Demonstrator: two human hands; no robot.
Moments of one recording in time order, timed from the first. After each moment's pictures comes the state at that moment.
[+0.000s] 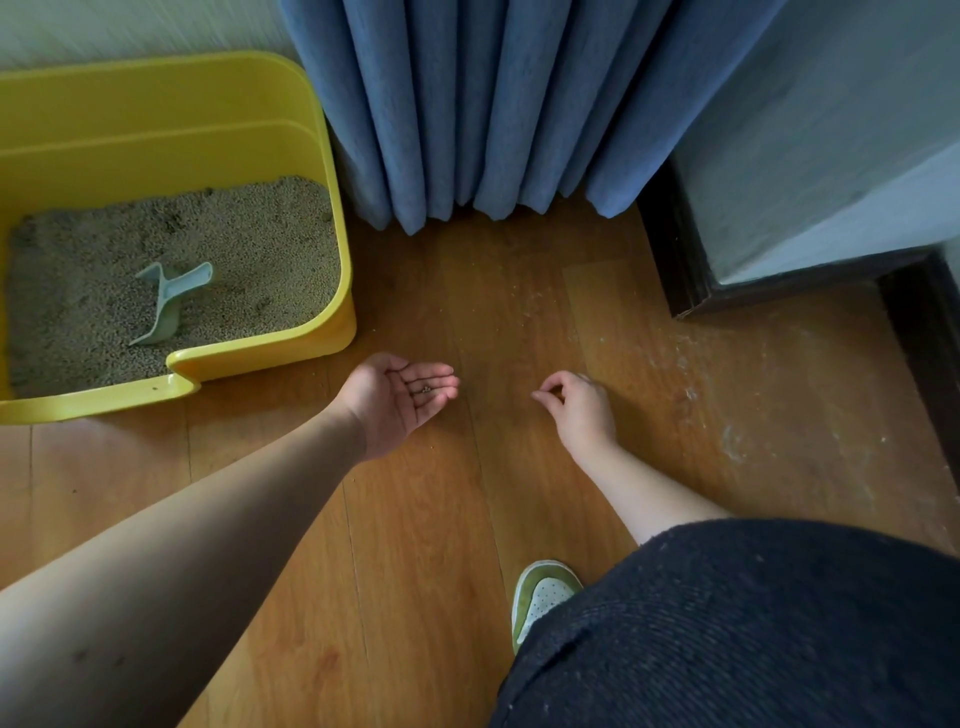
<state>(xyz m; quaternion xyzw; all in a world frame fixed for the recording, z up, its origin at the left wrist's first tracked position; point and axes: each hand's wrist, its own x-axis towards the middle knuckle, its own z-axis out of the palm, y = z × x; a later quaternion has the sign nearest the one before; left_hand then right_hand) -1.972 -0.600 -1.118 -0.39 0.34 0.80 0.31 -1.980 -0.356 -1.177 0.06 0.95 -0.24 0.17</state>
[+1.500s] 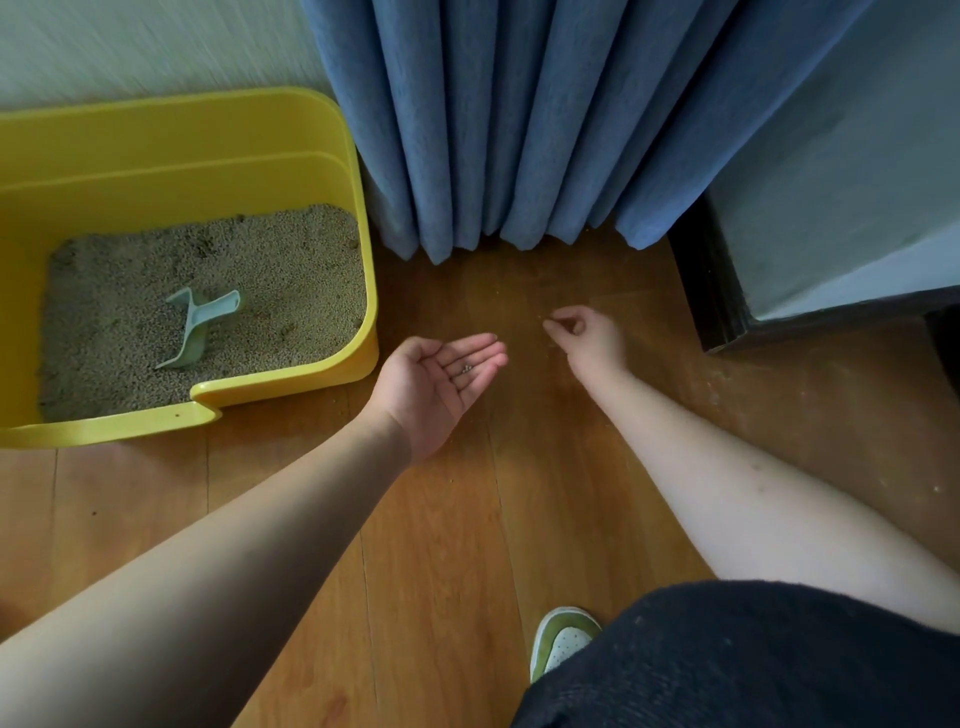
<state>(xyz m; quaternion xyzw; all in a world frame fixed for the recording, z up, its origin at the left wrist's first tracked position) -2.003 -0.583 -1.084 -0.33 0.26 0.88 0.22 -2.090 -0.388 -1.164 0.11 0.89 -0.42 0.15</state>
